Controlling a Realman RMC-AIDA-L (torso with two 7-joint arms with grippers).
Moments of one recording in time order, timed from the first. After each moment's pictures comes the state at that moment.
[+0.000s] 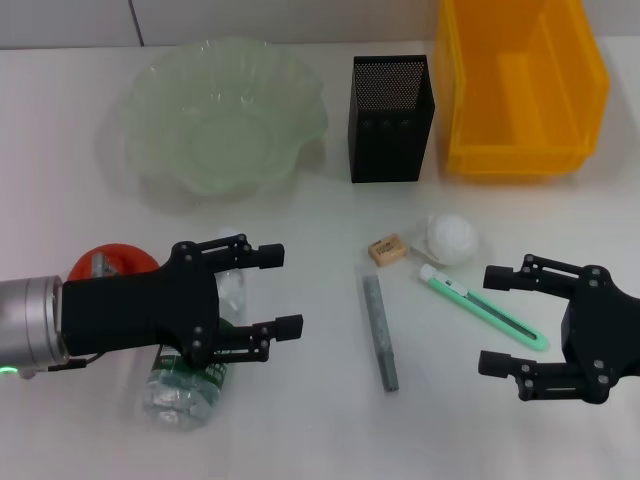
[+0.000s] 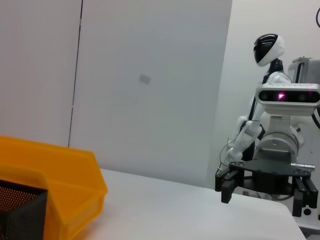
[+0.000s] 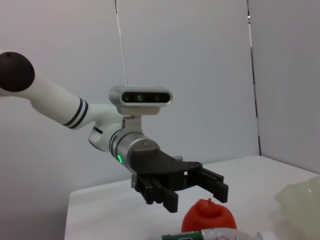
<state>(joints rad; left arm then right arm) -0.44 -2.07 0.80 0.49 1.87 1.75 -1.02 0.30 2.08 -0.70 -0.66 -1.91 -1.89 1.02</state>
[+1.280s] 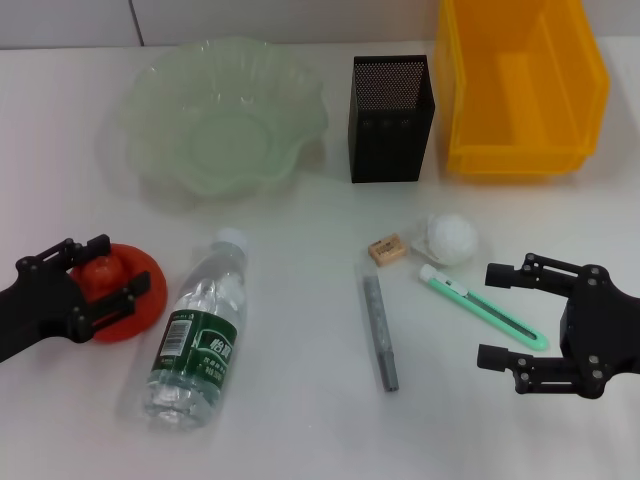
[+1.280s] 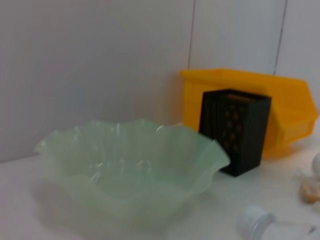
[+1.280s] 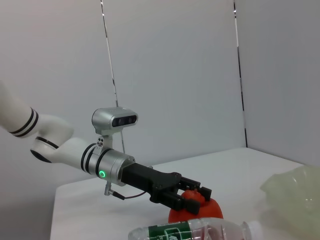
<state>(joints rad) -0.26 -2.06 0.54 0.48 1.87 1.43 -0.91 0.29 2.08 -0.70 -0.65 -1.91 -1.85 1.01</state>
